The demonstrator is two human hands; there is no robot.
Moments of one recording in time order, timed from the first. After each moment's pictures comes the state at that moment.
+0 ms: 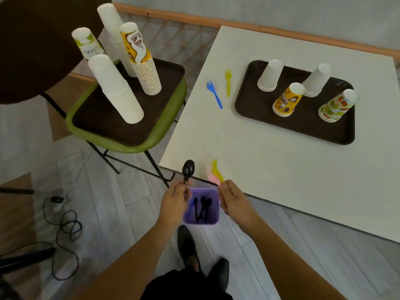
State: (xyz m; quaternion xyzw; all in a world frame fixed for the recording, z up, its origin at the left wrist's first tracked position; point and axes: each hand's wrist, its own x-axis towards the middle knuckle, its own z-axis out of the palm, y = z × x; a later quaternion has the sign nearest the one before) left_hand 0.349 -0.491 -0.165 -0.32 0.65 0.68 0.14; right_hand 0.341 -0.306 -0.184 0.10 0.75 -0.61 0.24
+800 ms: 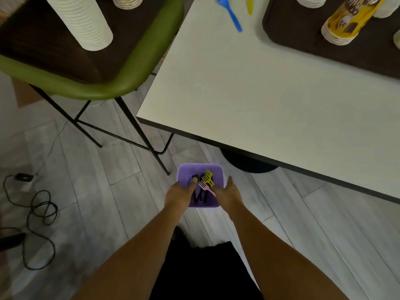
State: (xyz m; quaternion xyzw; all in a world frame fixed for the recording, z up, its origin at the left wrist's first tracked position) left_hand 0.356 -0.492 -0.402 -0.35 0.76 0.46 0.28; right_hand 0.345 -0.337 -0.444 0.30 0.79 -0.43 0.32
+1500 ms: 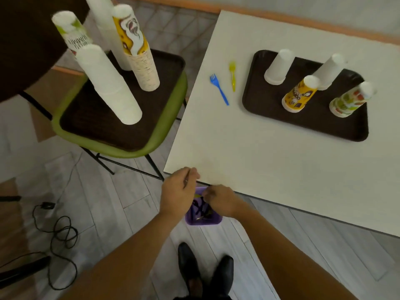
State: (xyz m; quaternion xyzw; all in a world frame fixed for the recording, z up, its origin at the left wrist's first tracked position) left_hand 0.299 -0.522 -0.180 -0.10 0.84 0.53 0.02; right_hand 0.286 -0.367 -0.191 0.01 0.85 -0.32 0.42
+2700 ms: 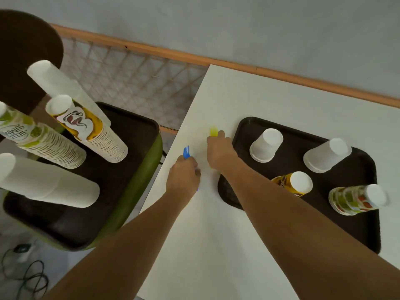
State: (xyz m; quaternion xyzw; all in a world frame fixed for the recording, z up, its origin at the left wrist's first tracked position) left_hand -0.022 -0.416 -0.183 -0.10 0.96 0.24 0.08; right_hand -0.101 -0.300 -0.153 -0.10 0.98 -0.07 0.18
